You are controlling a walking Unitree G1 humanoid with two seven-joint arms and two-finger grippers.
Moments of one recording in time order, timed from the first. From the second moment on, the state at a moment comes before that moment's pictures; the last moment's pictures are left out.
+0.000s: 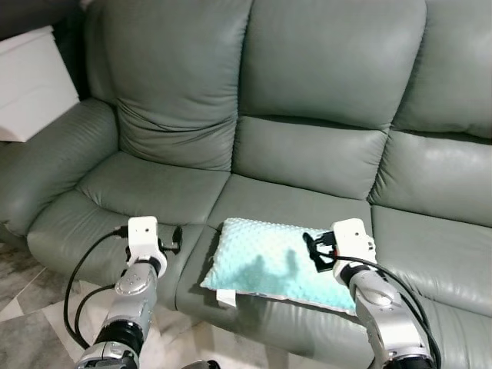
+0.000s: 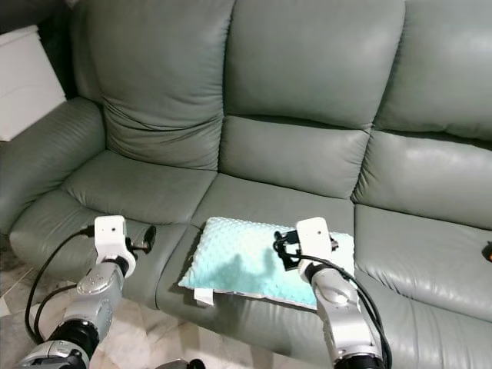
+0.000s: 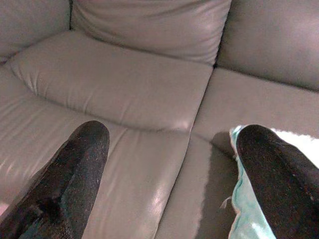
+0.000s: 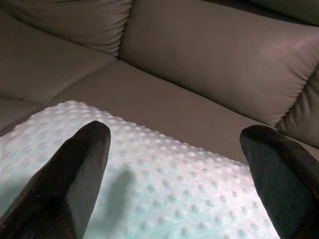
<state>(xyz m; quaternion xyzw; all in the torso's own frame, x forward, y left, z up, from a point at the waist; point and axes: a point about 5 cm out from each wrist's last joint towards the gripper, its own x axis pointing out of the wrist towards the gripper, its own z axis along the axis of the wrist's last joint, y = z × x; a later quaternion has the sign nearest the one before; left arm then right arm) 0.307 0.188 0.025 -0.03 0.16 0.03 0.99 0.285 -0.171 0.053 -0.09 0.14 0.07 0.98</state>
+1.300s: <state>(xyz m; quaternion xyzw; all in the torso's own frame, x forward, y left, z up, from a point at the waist) 0.329 0.198 0.046 -0.05 0.14 0.07 0.99 0.334 -0.149 0.066 -0.13 0.10 0.11 0.98</state>
